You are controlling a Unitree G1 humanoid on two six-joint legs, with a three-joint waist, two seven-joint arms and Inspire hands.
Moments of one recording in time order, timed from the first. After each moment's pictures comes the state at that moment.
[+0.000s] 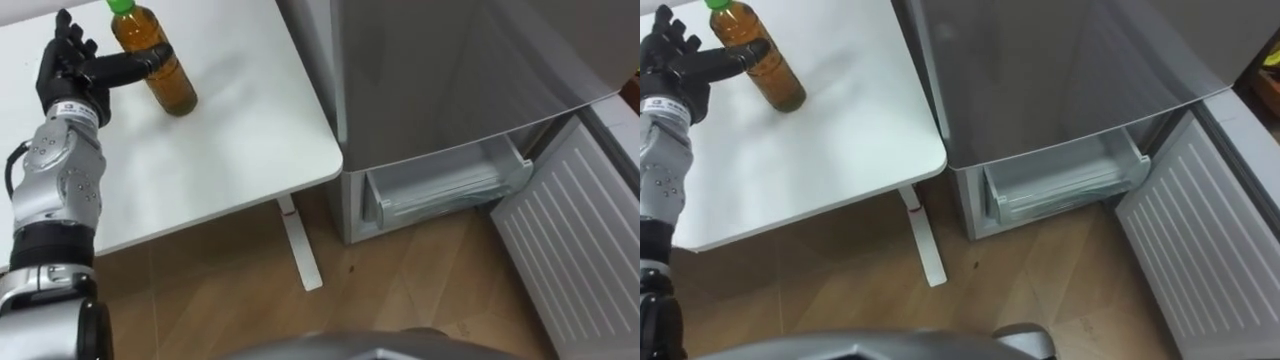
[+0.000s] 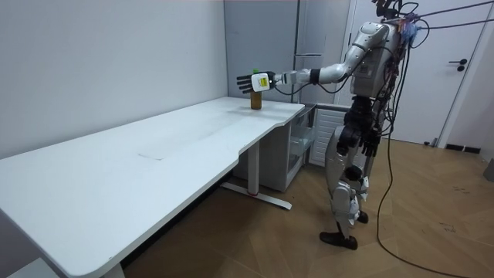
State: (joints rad) left arm -0.29 0.41 0.23 0.49 -0.51 0.10 0.06; right arm 0.18 -0.27 -0.25 1.29 0.03 0.17 0.13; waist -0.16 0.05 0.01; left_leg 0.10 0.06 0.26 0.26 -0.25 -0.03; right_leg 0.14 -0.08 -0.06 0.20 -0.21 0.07
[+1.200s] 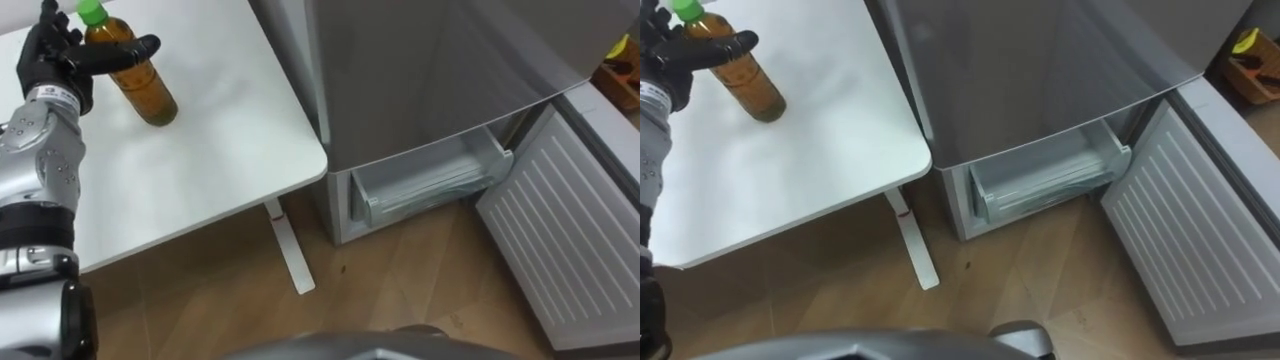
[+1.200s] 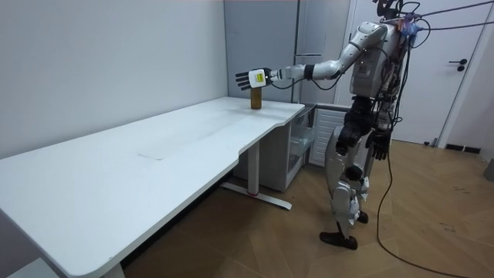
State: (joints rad) left arm -0.35 0.47 0.23 0.54 -0.48 0.18 0.03; right arm 0.21 -0.28 -0.32 1.32 0.03 0.22 0.15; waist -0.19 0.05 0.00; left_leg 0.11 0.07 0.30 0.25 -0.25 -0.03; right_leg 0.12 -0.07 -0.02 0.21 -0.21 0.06
